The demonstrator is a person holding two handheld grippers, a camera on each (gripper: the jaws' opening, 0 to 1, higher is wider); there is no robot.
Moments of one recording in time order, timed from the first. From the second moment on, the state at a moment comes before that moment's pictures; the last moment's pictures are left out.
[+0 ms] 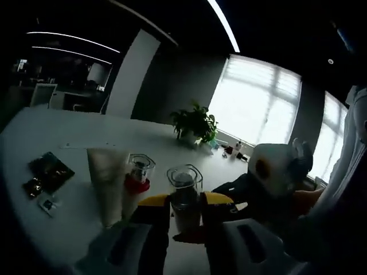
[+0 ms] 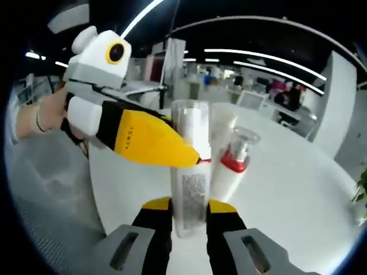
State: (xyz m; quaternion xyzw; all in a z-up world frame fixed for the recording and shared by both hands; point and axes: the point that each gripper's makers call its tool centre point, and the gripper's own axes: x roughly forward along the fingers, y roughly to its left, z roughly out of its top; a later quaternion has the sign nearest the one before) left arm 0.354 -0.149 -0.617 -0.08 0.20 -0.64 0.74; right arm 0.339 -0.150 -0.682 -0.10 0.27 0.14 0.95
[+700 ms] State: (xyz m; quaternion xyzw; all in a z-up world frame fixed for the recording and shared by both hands) left arm 0.344 -0.146 -0.609 -0.07 0.22 -0.68 0.70; right arm 0.338 -0.139 -0.674 -0.10 0.24 0.20 0.94
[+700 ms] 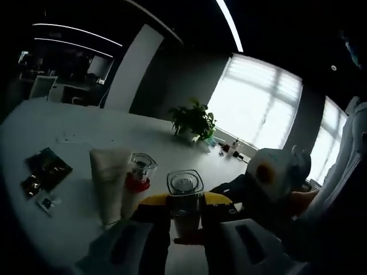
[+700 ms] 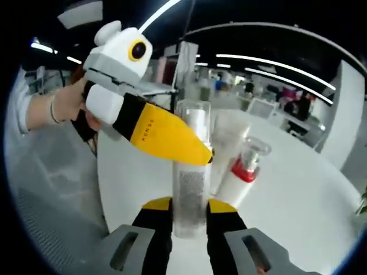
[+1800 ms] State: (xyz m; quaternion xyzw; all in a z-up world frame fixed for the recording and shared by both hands) left arm 0.335 -0.143 -0.598 0.01 0.13 -0.73 0.67; right arm 0.336 -0.127 -0.672 -0.10 0.24 0.25 0.93
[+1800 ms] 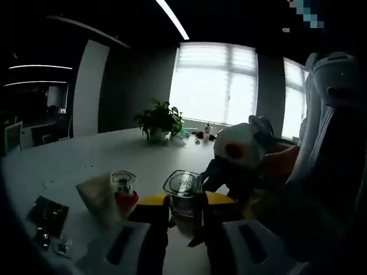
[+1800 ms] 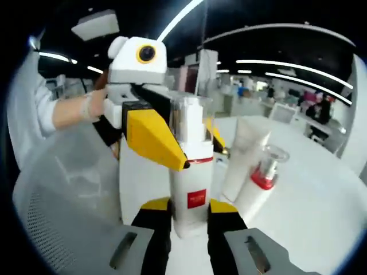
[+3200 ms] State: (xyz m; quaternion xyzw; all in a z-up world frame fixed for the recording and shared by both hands) left arm 0.320 -0.136 -0.607 0.09 0.10 -0.77 0.63; right arm 0.327 -0.120 -0.676 -0.14 0.22 0.28 0.92
